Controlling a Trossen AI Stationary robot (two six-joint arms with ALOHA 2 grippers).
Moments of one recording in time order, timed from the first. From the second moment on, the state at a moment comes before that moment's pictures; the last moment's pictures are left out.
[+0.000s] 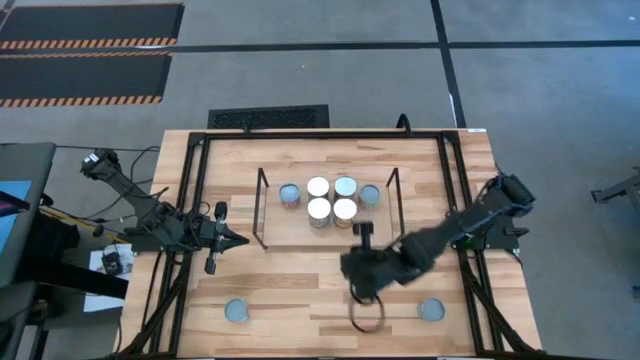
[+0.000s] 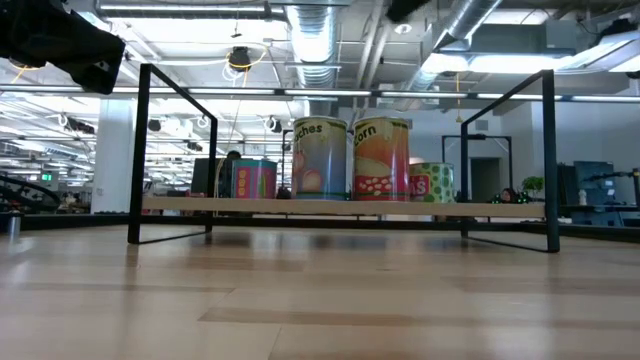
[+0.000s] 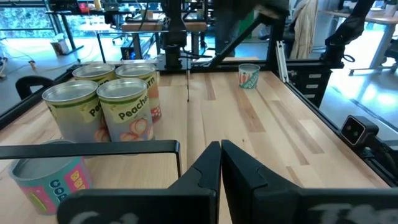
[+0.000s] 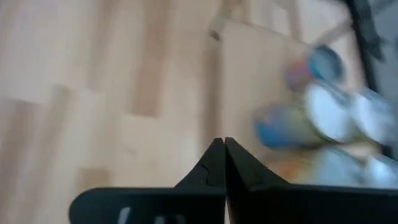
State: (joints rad) left arm -0.67 0.42 0.20 0.01 -0.59 -0.14; right arm 0.50 1.71 1.50 -0.81 0.55 0.21
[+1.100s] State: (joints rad) left arm -0.67 0.42 0.20 0.02 -0.59 -0.15; right arm 1.00 1.72 1.34 -1.11 0.06 1.77
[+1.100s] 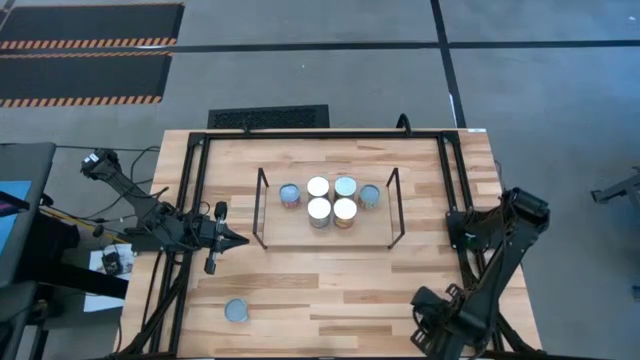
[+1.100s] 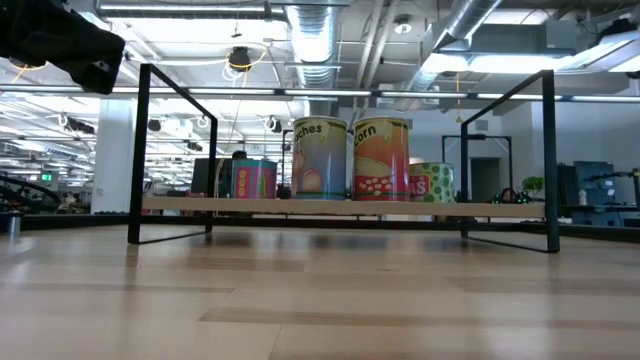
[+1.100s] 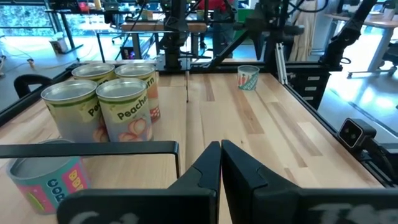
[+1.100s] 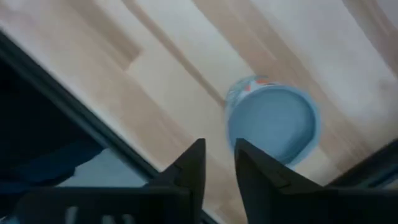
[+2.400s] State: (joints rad) left arm -0.67 0.42 0.20 0.02 -0.59 -0.15; right arm 0.77 1.90 1.72 -1.17 0.18 0.96
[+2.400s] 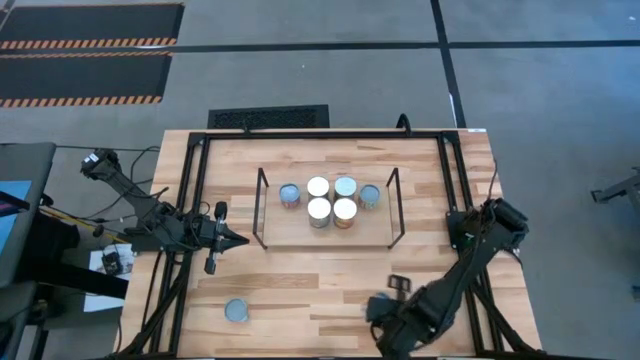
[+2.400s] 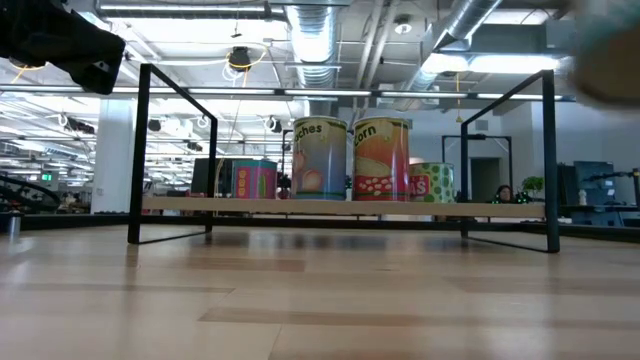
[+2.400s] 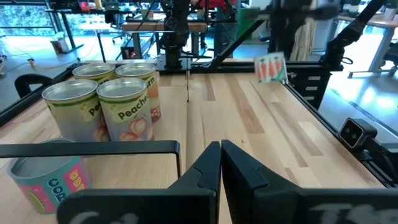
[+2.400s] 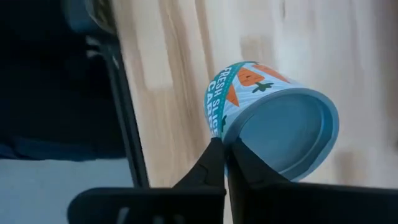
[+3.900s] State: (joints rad) left arm -0.67 0.42 0.21 0.01 -0.58 -0.15; right arm 0.17 1.94 1.73 -1.51 0.13 0.04
